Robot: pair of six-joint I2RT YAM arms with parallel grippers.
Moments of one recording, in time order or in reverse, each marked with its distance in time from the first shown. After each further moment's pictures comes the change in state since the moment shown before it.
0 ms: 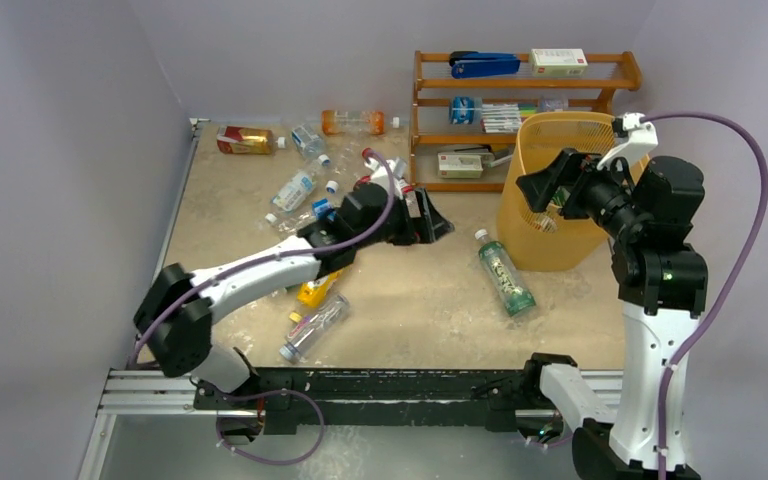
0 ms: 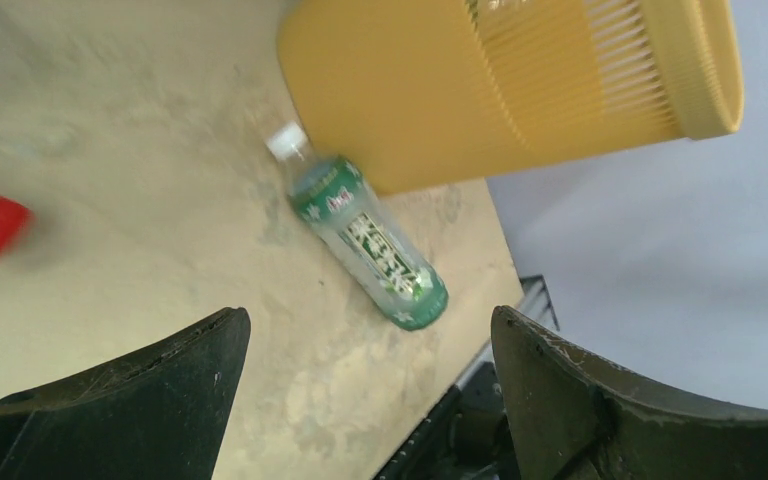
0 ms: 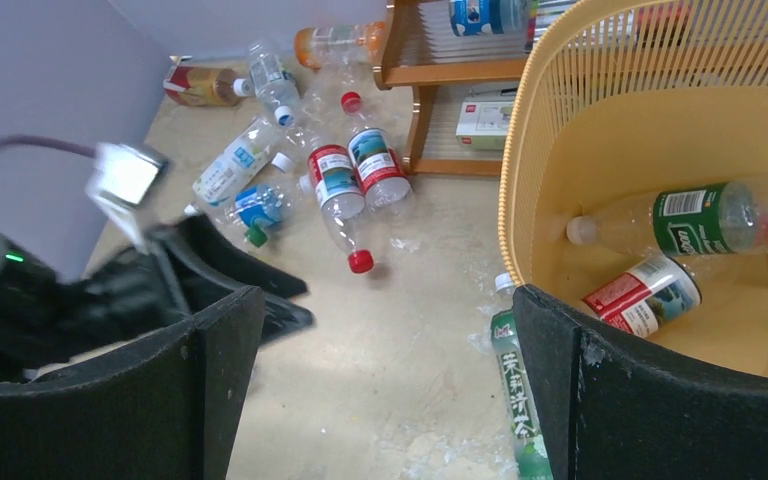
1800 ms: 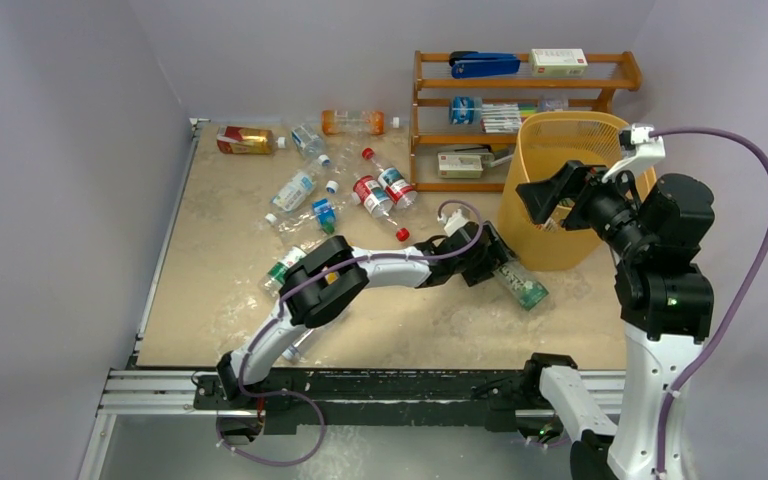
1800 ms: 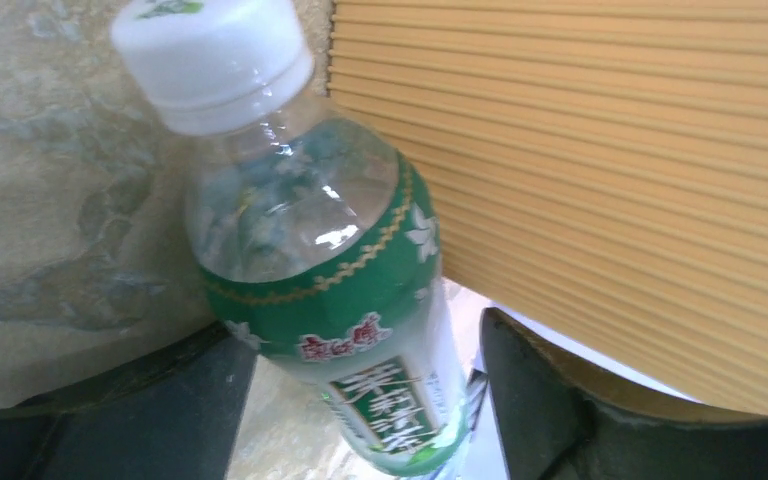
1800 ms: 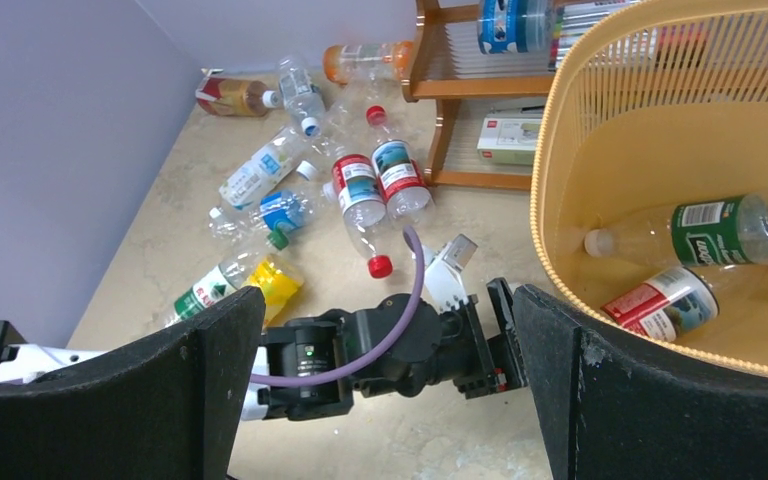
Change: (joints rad) left arm -0.219 0.834 0.513 0.089 -0.141 -0.631; right arm 0.000 -0.066 -0.013 0.006 -0.023 0.018
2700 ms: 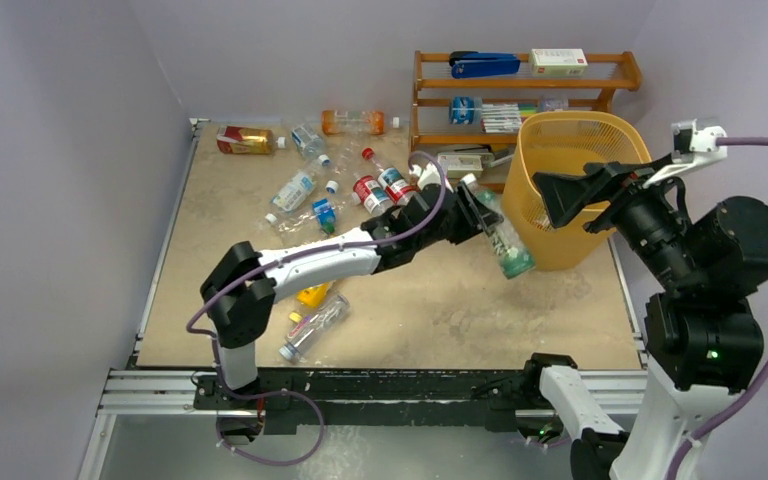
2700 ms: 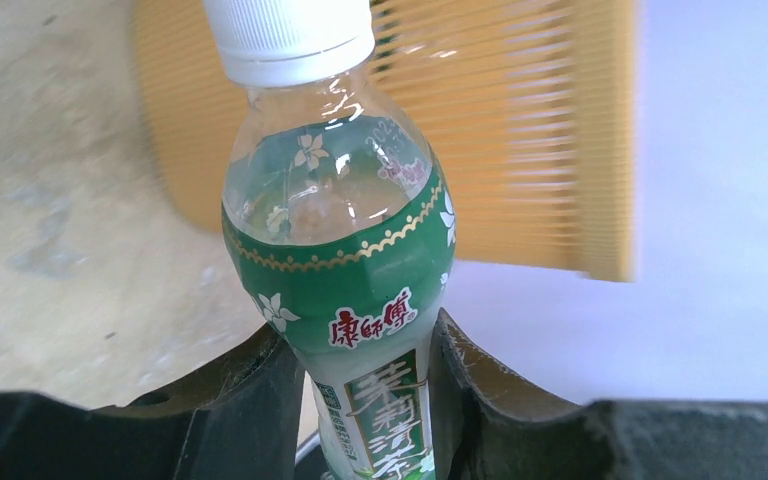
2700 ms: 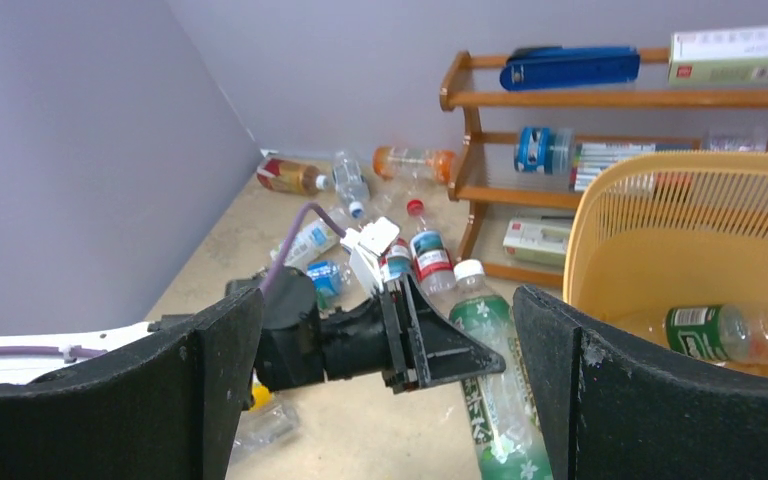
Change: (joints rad) left arm 0.037 -0.465 -0.207 -0.066 -0.055 0.209; right arm 0.000 0.016 0.275 -0.046 -0.036 0.029
